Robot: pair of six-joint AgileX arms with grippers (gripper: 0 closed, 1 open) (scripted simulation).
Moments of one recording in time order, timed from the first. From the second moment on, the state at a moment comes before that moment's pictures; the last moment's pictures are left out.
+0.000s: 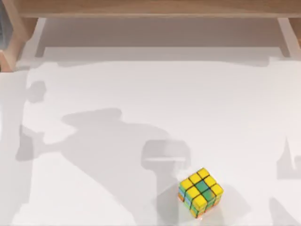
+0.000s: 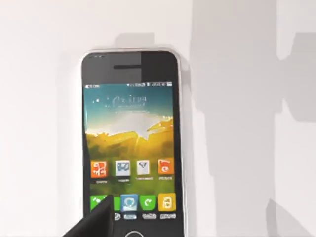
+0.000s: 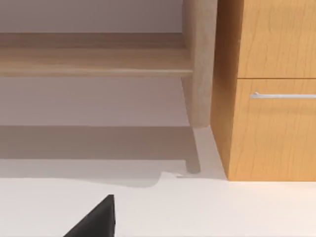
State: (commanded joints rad) left arm 0.16 1.62 1.27 -0.72 0.01 0.00; right arm 0.00 0.00 0.00 0.00 0.00 0.00
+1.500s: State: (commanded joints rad) left arm 0.26 2.26 1.60 -0.90 -0.01 0.07; right arm 0.00 0.00 0.00 0.00 0.00 0.00
